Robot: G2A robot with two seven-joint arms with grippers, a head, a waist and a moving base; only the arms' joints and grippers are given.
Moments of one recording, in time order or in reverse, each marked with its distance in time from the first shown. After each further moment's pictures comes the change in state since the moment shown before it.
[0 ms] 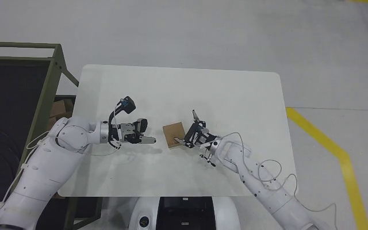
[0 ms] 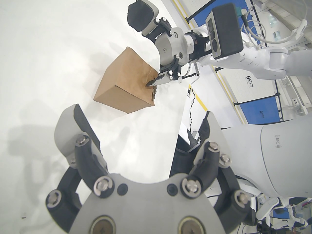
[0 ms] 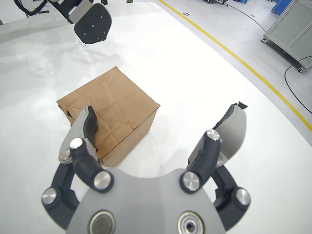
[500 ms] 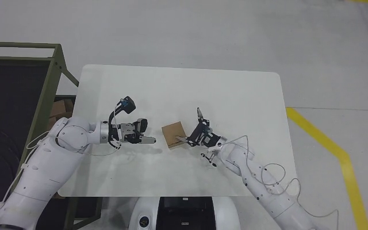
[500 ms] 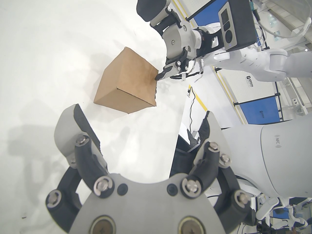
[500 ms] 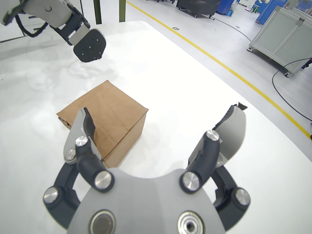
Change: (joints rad) left arm 0.000 0.000 0.000 0.000 0.000 0.000 0.000; right arm -0.055 0.012 0.058 -0.060 -0.010 0.025 -0.102
